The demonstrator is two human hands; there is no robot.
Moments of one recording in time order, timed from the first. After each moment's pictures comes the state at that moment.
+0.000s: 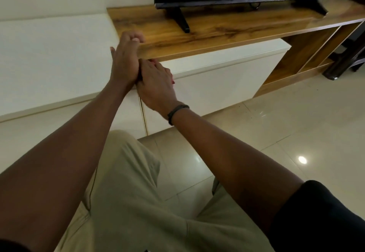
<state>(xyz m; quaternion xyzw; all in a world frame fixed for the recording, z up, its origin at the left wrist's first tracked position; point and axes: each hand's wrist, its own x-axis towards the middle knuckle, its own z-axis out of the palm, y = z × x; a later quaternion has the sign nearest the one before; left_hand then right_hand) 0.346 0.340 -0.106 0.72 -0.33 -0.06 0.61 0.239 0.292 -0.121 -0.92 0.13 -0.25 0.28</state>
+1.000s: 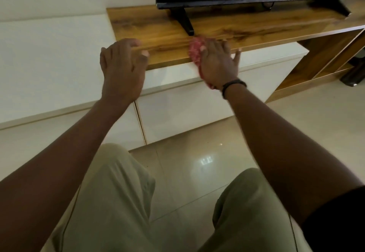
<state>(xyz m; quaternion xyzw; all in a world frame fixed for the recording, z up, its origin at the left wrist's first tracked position) 0.340 0.336 -0.123 0.82 -0.35 0.11 0.45 0.223 0.108 -0.116 -0.93 0.32 -0.13 0.08</state>
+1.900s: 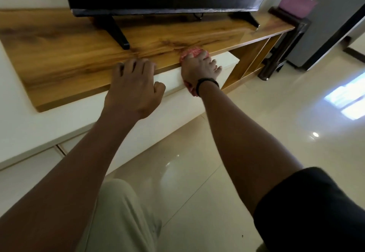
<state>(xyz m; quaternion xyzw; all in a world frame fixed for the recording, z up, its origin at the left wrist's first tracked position) 0.302 0.197 -0.122 0.80 -0.56 0.09 0.19 0.207 0.020 -0.108 -0.77 0.59 -0.16 0.18</state>
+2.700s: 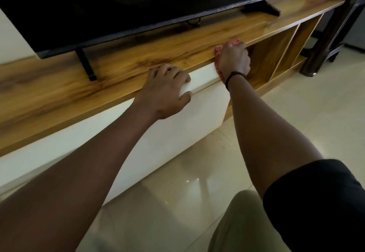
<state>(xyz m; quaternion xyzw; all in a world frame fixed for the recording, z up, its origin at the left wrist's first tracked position) 0.257 0.027 -0.126 0.74 -0.65 0.11 0.09 0.144 -0.179 -0.121 -0.64 0.59 -0.39 0.32</state>
